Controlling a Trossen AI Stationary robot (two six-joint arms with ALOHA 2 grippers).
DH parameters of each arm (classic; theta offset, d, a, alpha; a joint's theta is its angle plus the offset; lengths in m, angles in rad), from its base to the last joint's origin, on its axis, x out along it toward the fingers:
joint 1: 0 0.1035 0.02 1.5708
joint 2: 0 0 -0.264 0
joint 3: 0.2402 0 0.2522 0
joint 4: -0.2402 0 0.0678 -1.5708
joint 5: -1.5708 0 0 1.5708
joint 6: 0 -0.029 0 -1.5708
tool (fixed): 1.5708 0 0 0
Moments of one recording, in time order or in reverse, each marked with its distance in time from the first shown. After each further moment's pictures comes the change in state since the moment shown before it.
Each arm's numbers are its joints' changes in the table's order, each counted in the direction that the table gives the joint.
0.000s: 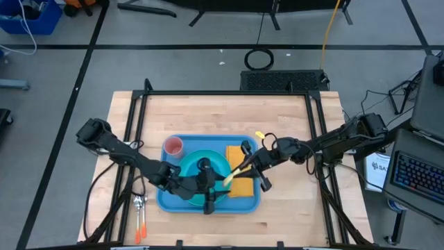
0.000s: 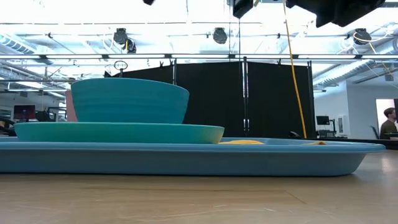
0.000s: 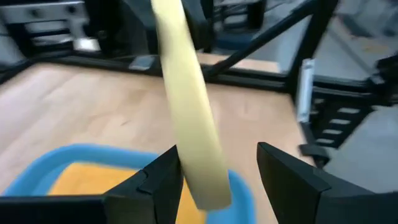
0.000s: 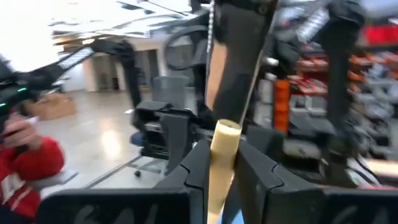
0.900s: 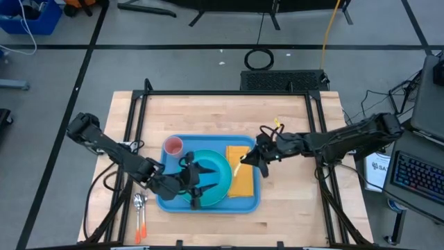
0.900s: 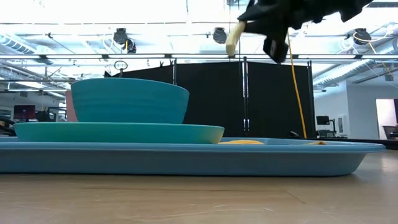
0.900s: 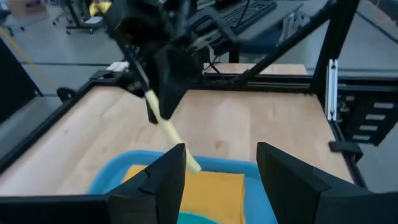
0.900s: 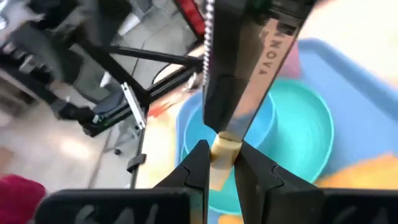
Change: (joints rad) left arm -0.058 0.153 0.000 -0.185 0.186 -0.080; right arm -0.045 0.236 0.000 -0.701 -0.222 -0.517
